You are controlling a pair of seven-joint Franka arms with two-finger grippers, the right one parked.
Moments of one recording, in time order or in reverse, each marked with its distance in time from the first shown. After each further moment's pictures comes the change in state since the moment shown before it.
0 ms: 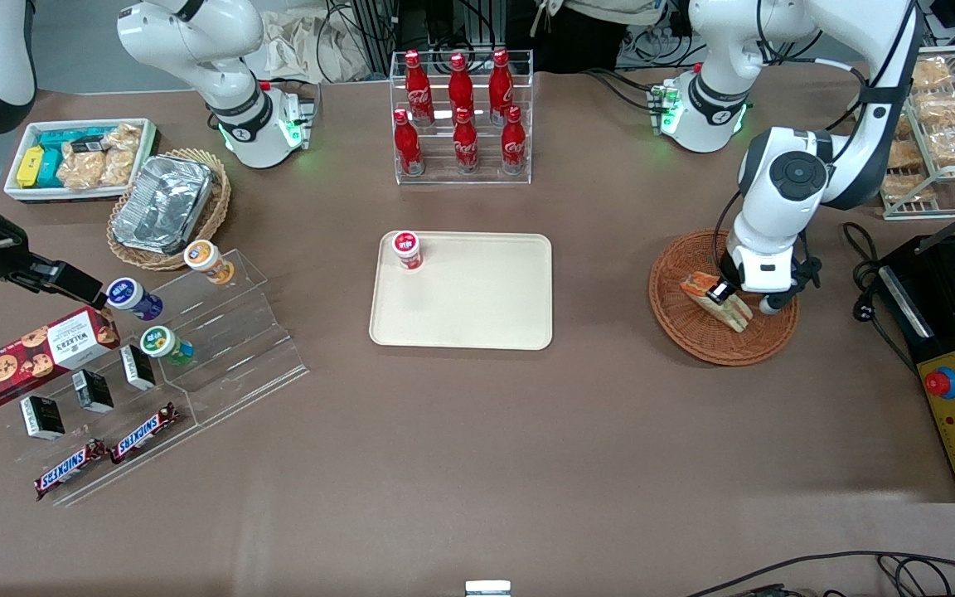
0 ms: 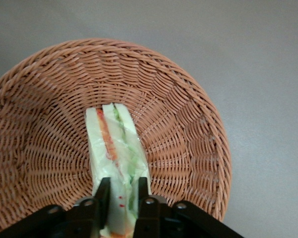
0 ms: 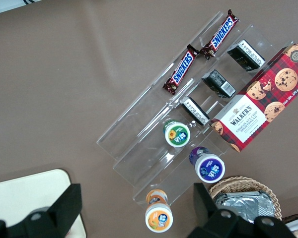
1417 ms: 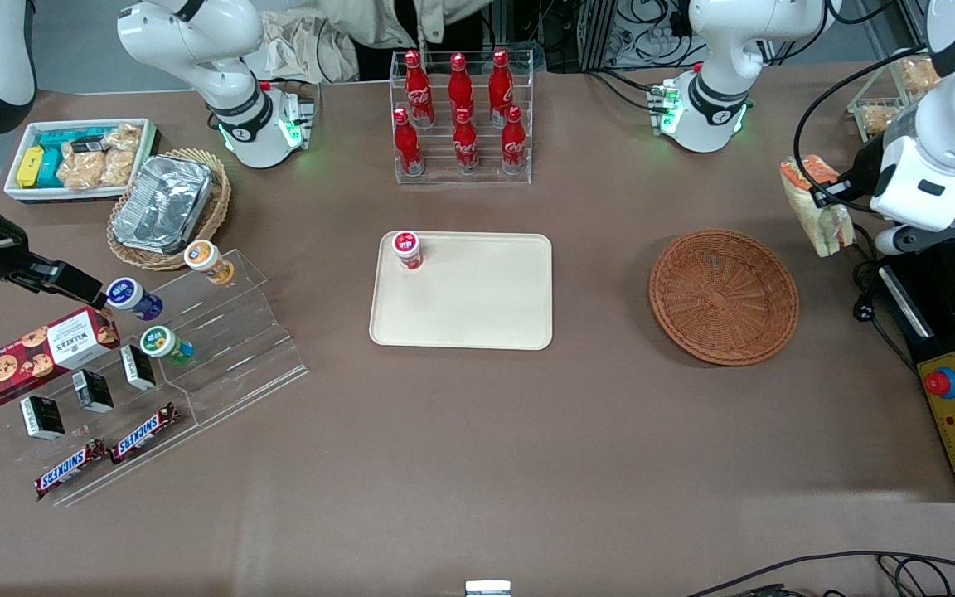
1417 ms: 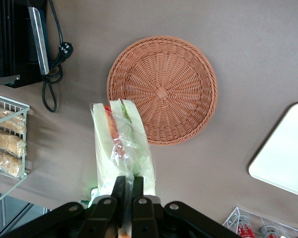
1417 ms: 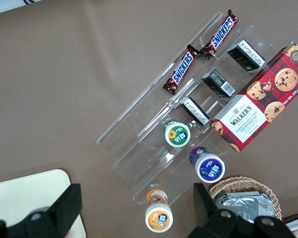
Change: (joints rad) arm 0.040 -0.052 -0.007 0.888 -0.164 -1.265 0.618
